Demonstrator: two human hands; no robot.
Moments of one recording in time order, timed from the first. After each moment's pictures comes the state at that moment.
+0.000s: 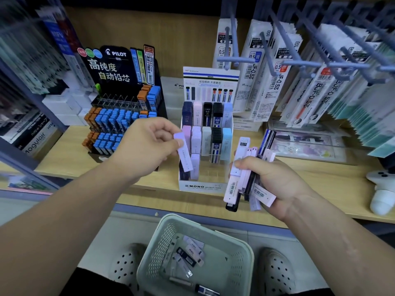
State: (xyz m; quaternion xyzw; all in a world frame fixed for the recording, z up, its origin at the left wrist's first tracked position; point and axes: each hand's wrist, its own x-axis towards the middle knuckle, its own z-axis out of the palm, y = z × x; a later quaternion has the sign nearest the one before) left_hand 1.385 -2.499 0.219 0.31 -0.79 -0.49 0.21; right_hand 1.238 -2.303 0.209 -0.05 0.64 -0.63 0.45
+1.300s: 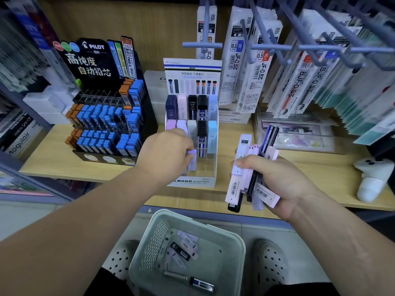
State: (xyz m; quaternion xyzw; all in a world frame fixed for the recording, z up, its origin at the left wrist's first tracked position) left_hand 1.342 -2.472 0.175 0.19 -0.97 -0.04 0.15; right_hand 1.227 -2.274 0.210 -0.04 0.64 -0.62 0.45
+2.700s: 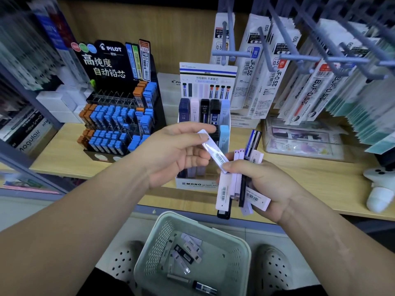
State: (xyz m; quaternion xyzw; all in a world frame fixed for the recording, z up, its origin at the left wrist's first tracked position) left_hand 1.356 -2.466 0.225 0.24 -0.52 -0.81 0.10; right_hand 1.249 -2.304 0.216 -0.09 0.59 -0.61 0.52
